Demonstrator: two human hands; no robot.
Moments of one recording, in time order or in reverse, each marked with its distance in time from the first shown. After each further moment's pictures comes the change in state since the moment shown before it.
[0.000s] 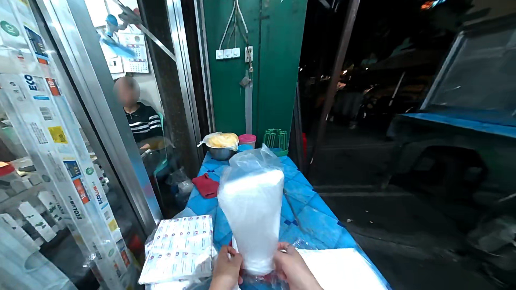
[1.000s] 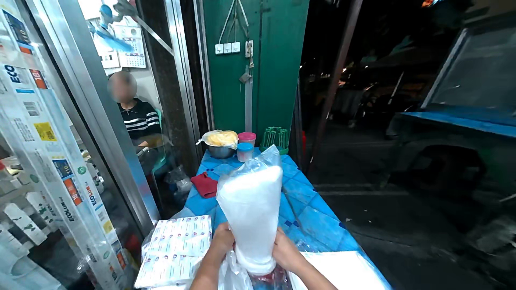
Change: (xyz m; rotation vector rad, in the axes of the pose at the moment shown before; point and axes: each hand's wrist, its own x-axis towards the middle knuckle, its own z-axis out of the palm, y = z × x) left_hand 0.072 0.026 -0.009 0.068 -0.042 0.191; right_hand 0.055 -0.023 -0.008 -0.834 -0.243 -0.375
